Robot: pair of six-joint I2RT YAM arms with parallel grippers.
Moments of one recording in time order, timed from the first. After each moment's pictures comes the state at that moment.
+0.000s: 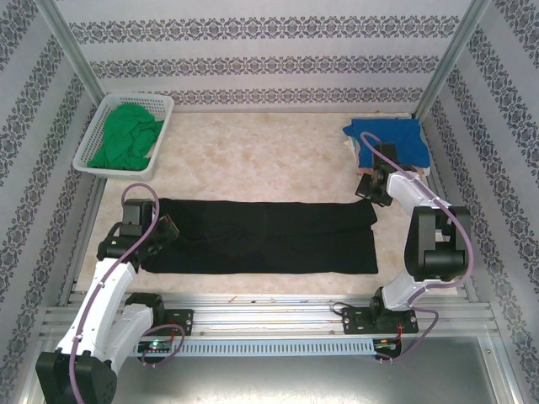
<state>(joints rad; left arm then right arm) -0.03 0.78 0.60 -0.75 0.12 -0.63 -0.04 1.64 1.06 -0.61 0.04 0.42</state>
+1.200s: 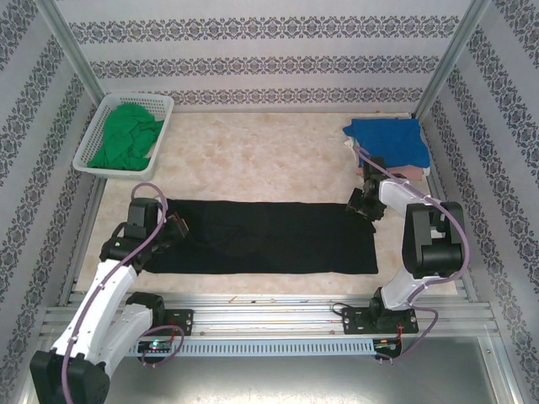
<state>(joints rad) -0.13 0.75 0.59 -0.68 0.18 -0.63 0.03 1.65 0.97 -0.62 -0.03 0.50</state>
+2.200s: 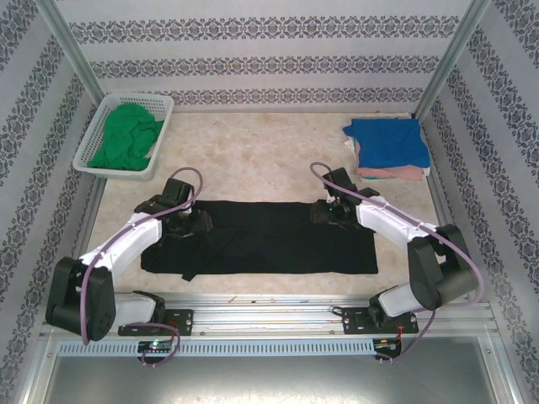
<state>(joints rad) -0.24 1.30 0.76 -0.62 0.15 -0.53 0.38 1.46 0.85 -0.54 -0.05 0.46</state>
